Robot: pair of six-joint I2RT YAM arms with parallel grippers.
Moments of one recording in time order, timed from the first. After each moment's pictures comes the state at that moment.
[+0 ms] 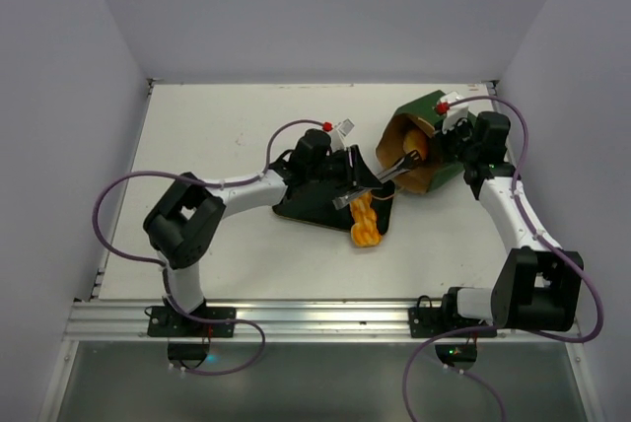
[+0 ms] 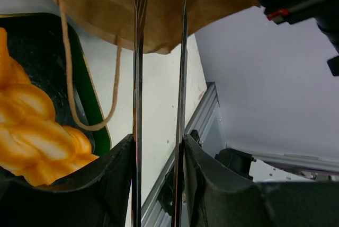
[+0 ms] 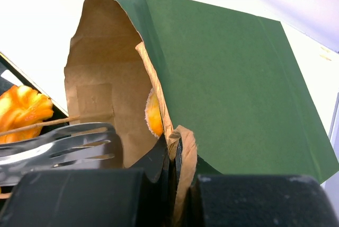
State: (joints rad) left arm -0.75 1.84 1.17 0.27 0.50 -0.96; right arm -0.07 1.31 0.92 -0.07 -0.39 -0.40
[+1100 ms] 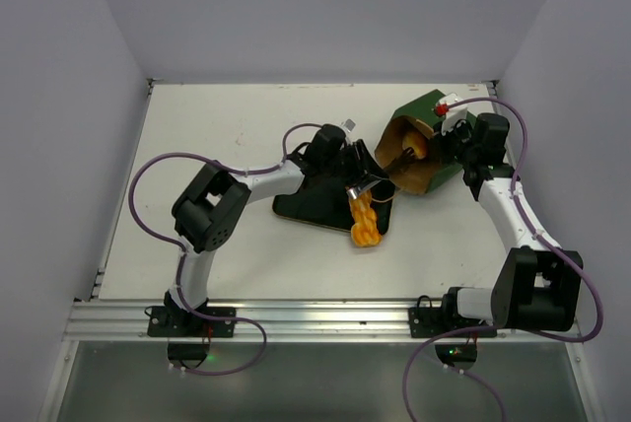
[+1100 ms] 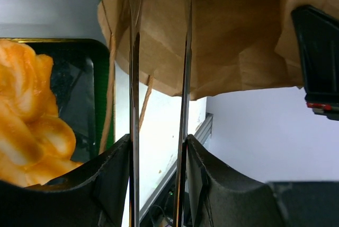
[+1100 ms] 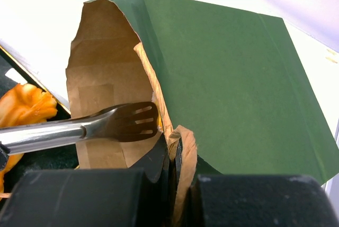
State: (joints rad) left arm -0.75 2.05 1.37 0.14 0.42 -1.14; right arm -0.07 1.31 0.91 -0.06 -0.41 -0.40
